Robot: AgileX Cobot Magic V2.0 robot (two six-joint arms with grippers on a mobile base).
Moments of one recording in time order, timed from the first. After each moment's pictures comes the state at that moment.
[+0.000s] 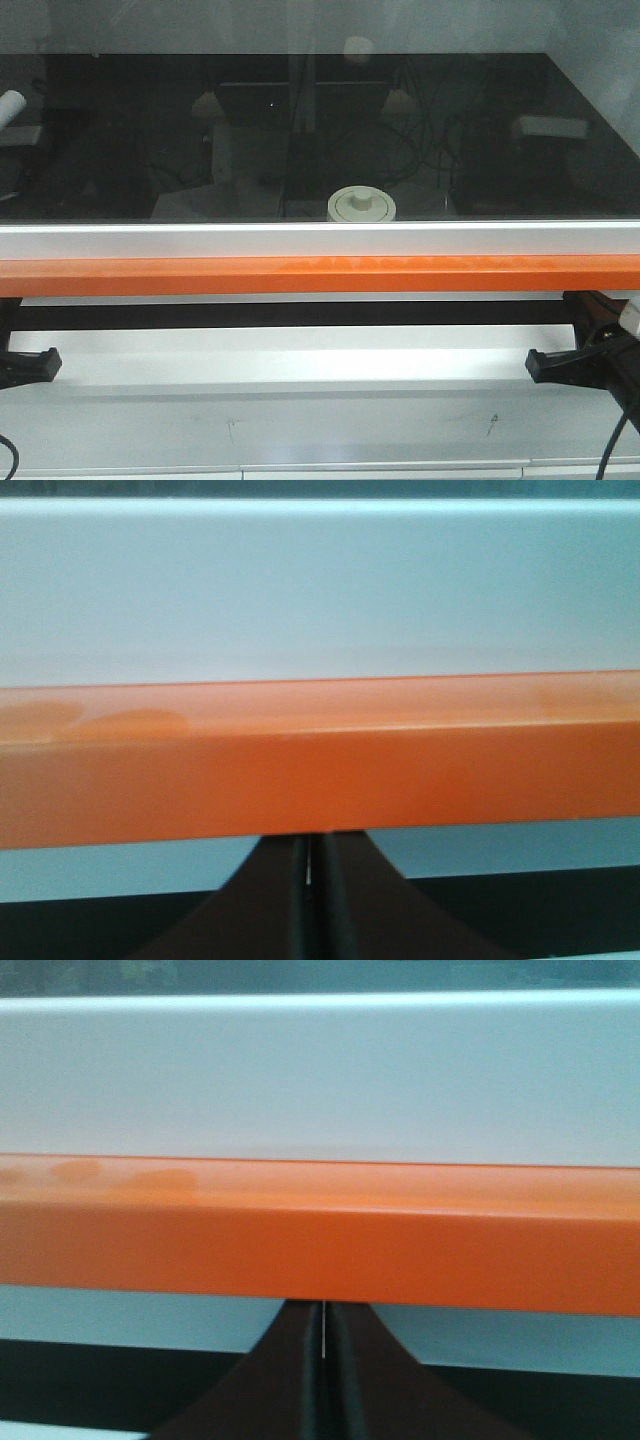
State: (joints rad) left arm -0.02 1.16 -0.11 0.03 -0.81 -0.09; right arm 0.13 1.18 -0.13 0.06 -0.85 -0.01
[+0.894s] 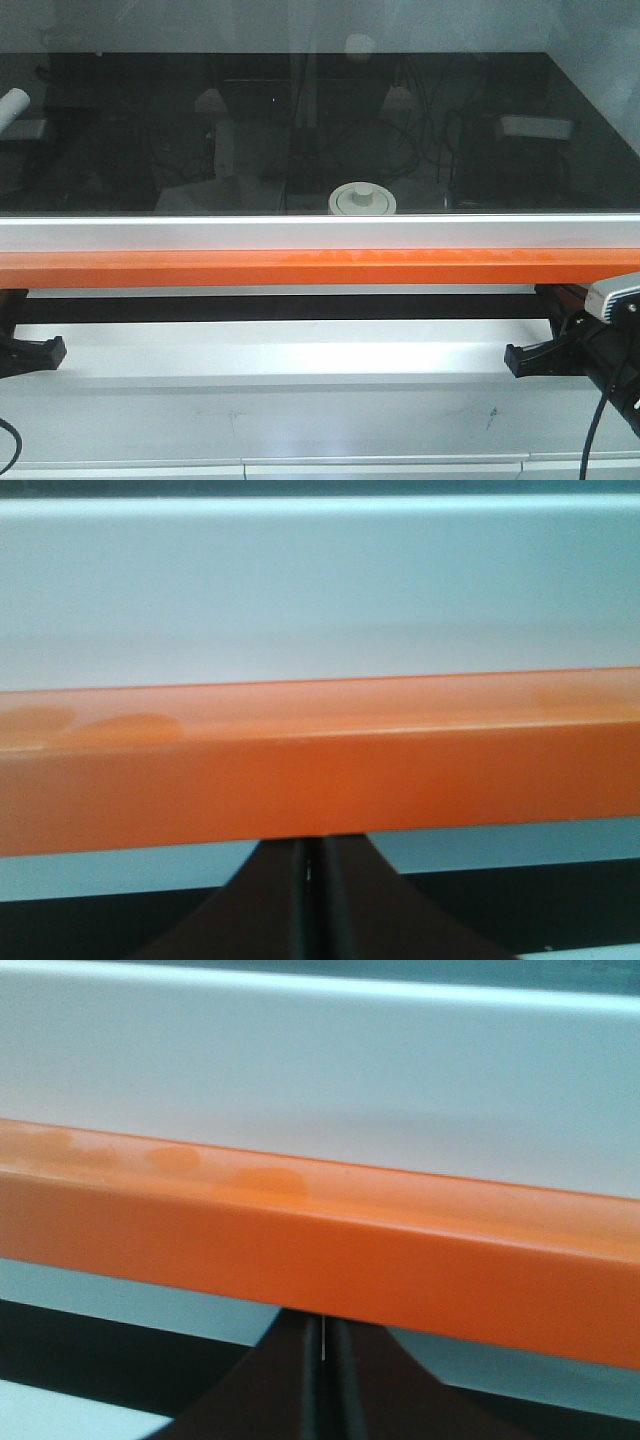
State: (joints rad) left arm -0.03 1.16 -0.17 0.04 -0.73 -0.09; right arm 0.14 1.21 -0.21 -0.06 -0.76 0.00
